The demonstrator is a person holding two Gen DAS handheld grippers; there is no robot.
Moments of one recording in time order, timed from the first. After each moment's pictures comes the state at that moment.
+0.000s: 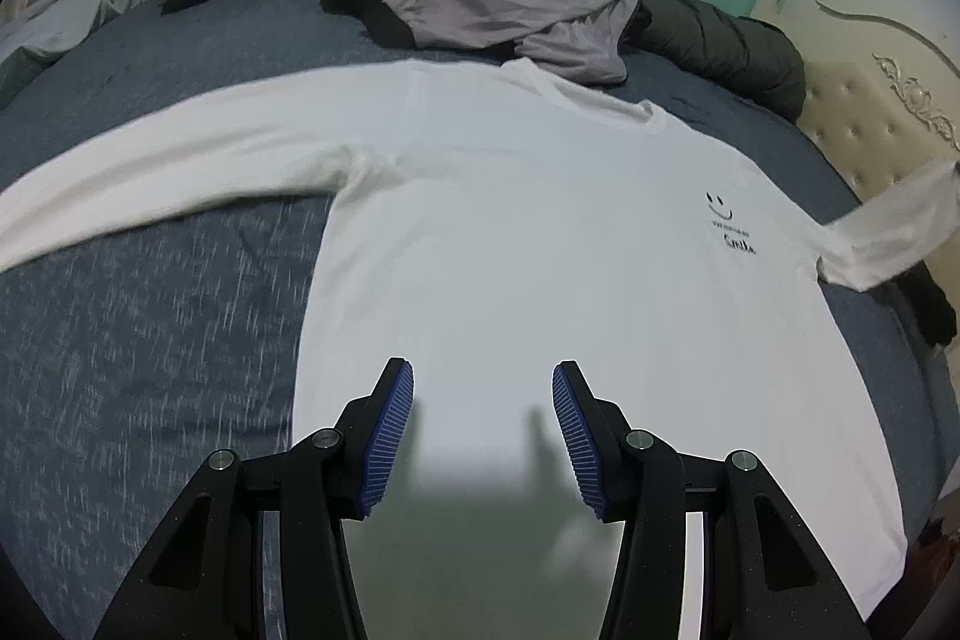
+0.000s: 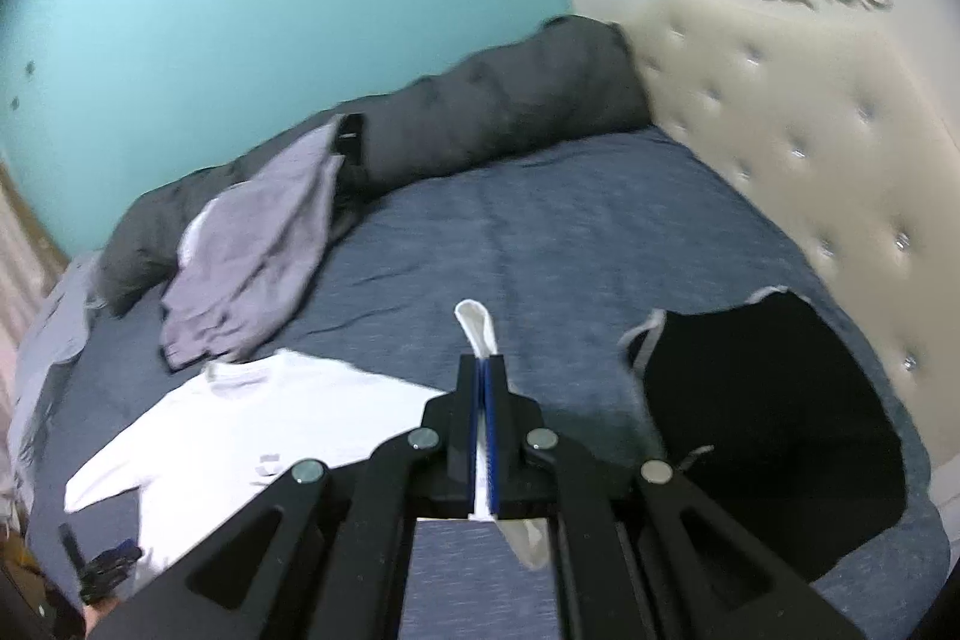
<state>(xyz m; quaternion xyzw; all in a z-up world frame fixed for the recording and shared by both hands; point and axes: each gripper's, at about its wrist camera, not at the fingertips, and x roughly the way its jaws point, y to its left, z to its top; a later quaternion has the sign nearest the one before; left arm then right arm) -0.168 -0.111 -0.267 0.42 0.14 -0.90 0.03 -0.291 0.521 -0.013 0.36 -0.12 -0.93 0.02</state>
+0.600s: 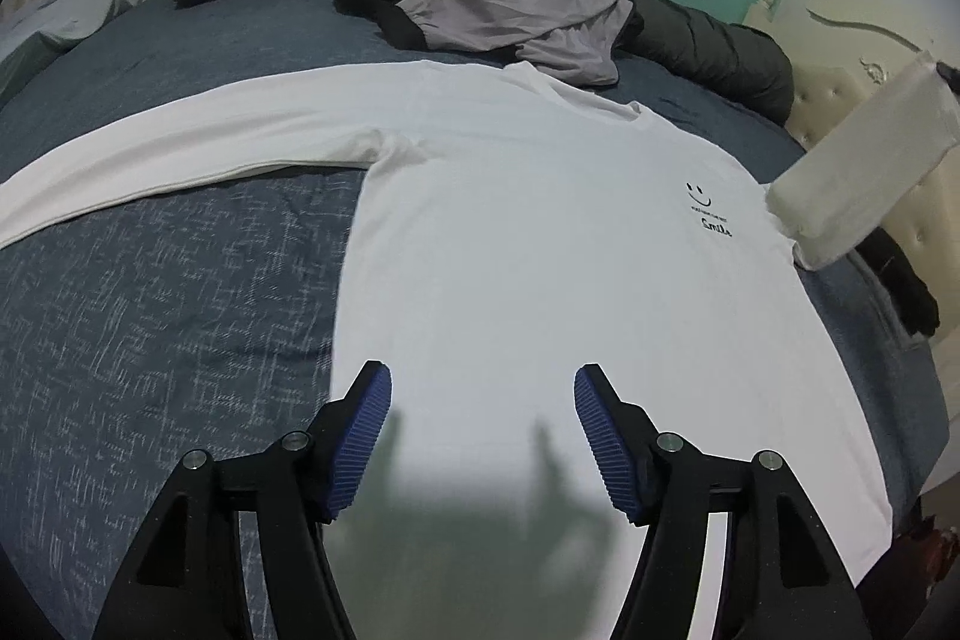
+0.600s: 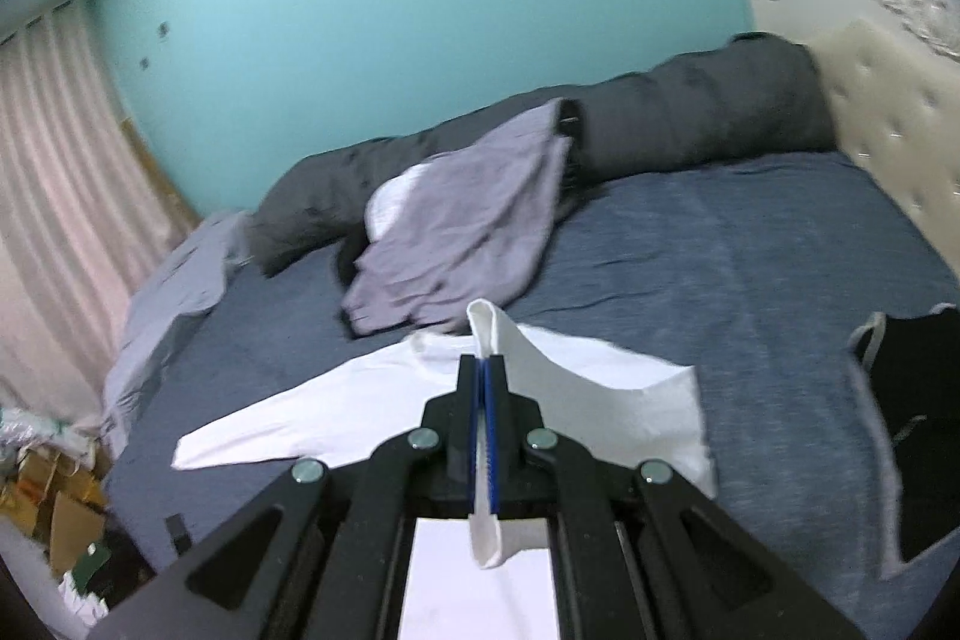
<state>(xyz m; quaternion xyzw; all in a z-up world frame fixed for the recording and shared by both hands) -0.119 -0.117 -0.254 0.41 0.15 -0.90 0.03 -0.261 0.313 0.025 0.34 -0.12 -0.91 0.19</state>
